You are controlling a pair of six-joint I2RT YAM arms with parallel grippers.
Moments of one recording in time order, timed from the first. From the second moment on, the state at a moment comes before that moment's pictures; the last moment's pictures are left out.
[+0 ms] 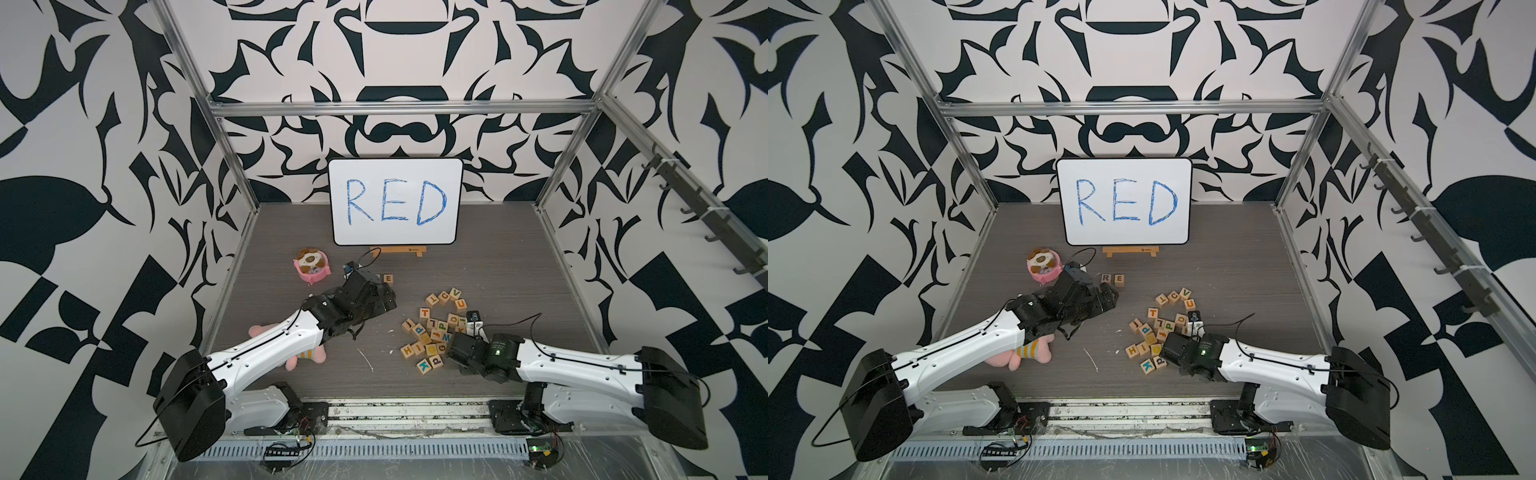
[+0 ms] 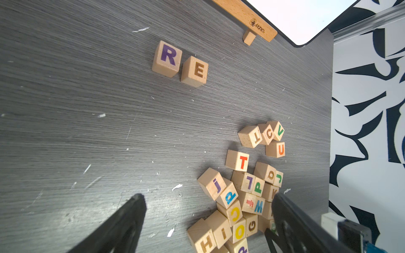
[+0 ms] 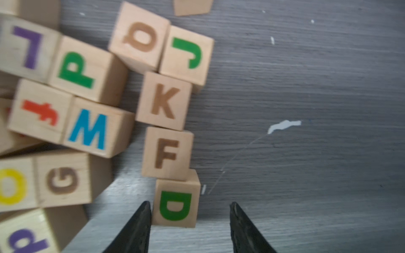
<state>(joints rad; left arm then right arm) -0.82 1.22 0.82 -0.42 -0.10 -1.04 1.07 1.11 0.53 -0.84 0.39 1.04</state>
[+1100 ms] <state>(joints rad) -0.82 1.21 0.80 -0.42 -0.10 -1.04 0.83 0.94 0.64 -1.06 0.27 1.63</state>
